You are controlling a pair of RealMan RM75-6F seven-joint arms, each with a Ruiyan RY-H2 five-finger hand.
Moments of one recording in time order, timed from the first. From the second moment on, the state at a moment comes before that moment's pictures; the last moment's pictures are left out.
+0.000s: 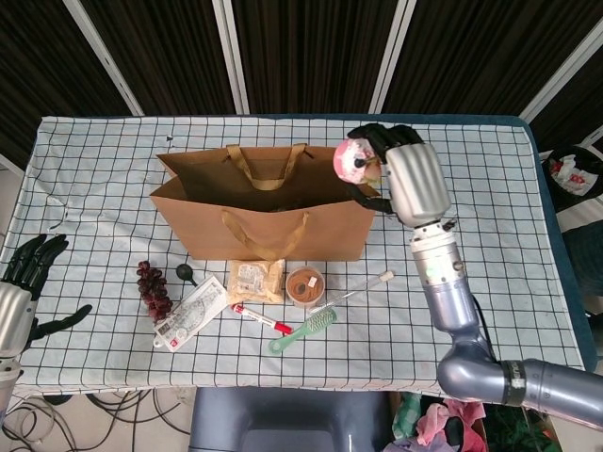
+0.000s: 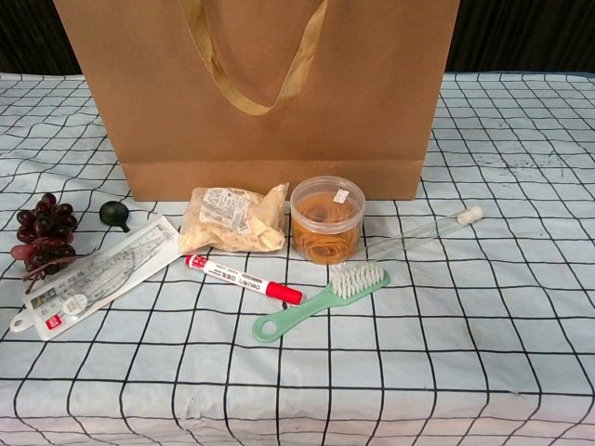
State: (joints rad) left arm -0.18 -1.24 -0.06 -1.39 1.68 1.70 -0.31; right arm 0.84 -1.28 0.58 -1.86 -0.96 1.25 -0.41
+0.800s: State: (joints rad) left arm -0.18 -1.22 -0.07 -1.40 1.67 1.70 -0.33; right arm 1.01 -1.36 0.52 -1.79 -0.74 1.15 -0.56
